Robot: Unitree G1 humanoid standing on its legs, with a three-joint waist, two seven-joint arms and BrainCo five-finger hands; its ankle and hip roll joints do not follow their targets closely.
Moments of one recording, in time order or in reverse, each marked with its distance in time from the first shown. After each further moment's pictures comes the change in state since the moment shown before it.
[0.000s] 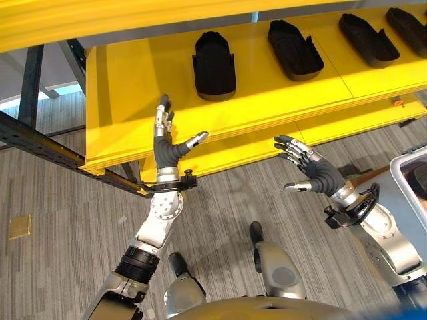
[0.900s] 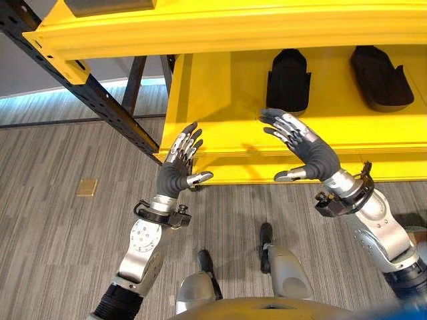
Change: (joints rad) left arm 0.248 0.041 -0.005 -0.119 -0.368 -0.009 -0.600; right arm -0.044 0.061 -0.013 -0.120 0.002 -0.046 -0.026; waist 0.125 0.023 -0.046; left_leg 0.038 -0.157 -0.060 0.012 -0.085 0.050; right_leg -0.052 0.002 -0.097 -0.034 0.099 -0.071
